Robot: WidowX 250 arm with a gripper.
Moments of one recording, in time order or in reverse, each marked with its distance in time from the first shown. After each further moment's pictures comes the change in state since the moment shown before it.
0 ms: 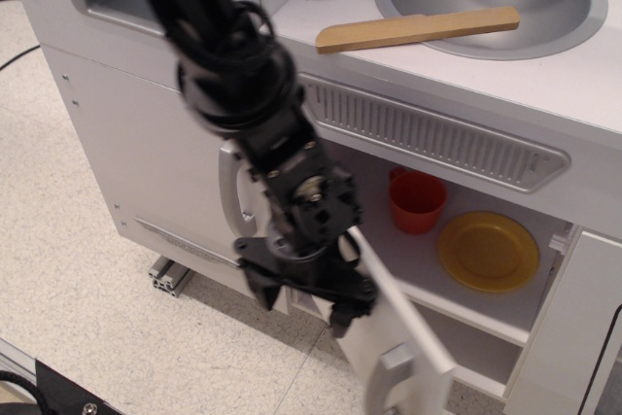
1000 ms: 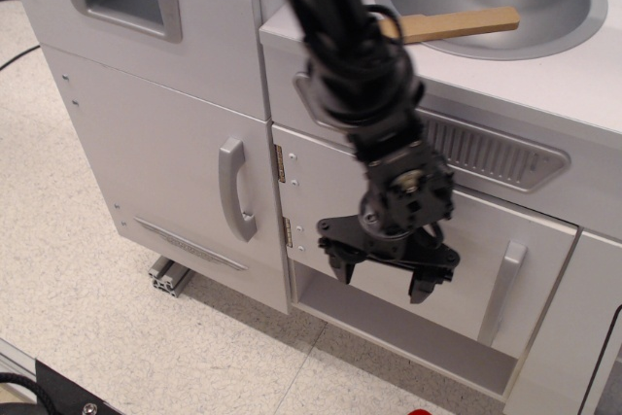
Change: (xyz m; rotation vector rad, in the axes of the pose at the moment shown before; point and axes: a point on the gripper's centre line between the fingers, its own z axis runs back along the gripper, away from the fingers) arm 0.045 -0.032 -0.013 0.003 -0.081 0.115
